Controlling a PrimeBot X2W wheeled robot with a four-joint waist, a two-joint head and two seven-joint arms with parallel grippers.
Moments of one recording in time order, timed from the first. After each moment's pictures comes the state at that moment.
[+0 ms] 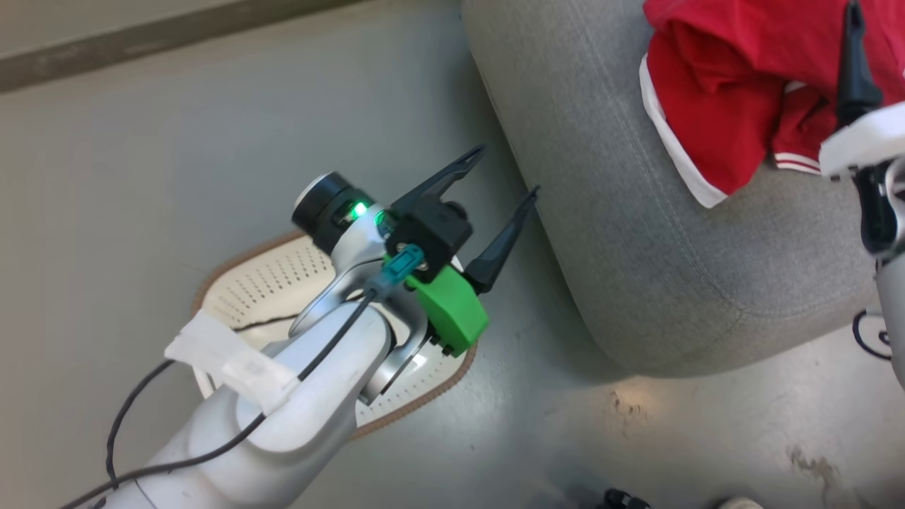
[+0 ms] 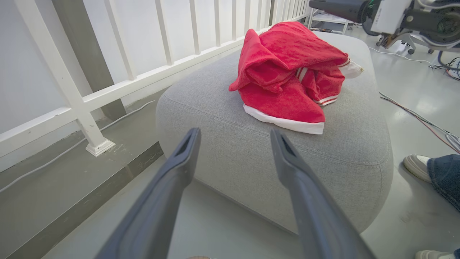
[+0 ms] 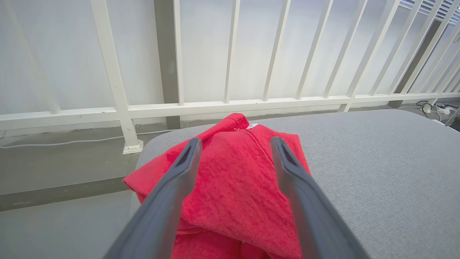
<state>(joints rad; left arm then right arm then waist) -0.72 0.12 -0.93 0.21 -0.40 0.02 -0.09 -0.68 -0.32 0.09 0.60 0.29 0.04 -0.25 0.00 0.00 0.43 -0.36</state>
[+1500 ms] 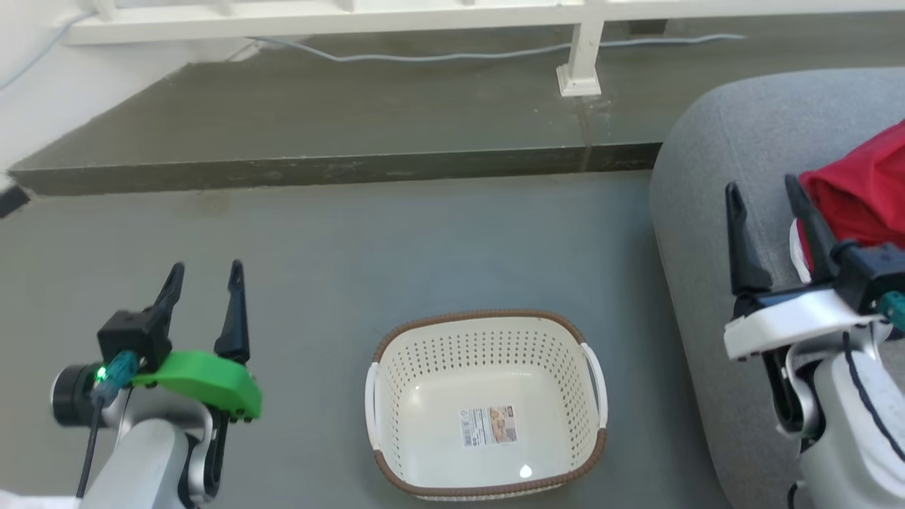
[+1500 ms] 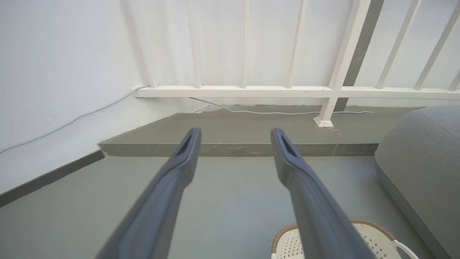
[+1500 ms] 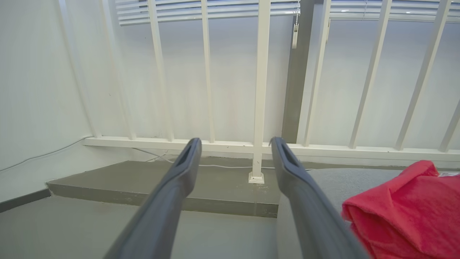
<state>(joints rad) -0.26 0.25 -0.38 0.30 -0.51 0.12 -0.25 -0.17 -0.21 0.14 0.15 0.22 -0.01 -0.25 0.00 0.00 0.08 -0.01</state>
